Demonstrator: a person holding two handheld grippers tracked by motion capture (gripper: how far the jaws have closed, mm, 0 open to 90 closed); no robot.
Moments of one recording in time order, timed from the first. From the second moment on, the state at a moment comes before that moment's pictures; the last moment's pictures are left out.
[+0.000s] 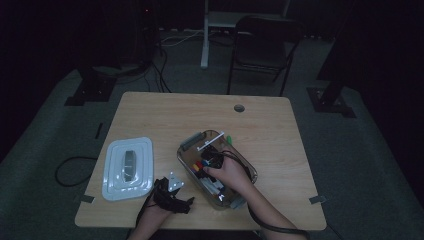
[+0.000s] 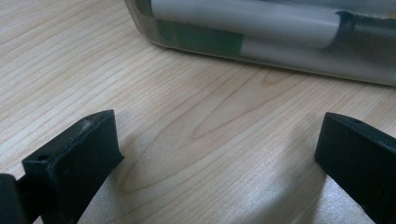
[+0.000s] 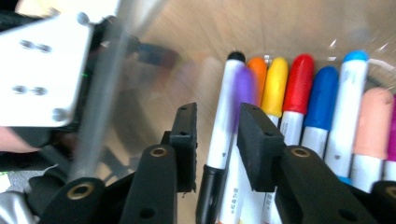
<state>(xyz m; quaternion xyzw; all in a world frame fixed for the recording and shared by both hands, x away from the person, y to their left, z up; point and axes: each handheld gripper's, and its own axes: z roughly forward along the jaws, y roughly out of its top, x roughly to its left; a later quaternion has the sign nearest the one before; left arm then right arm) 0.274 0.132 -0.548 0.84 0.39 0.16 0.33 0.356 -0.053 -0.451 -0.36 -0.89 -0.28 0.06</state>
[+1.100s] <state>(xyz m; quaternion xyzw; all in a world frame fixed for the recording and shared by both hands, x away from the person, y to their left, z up) 0.274 0.132 -0.548 0.84 0.39 0.16 0.33 0.436 -0.201 -0.475 -0.52 -0.78 -0.34 -0.01</state>
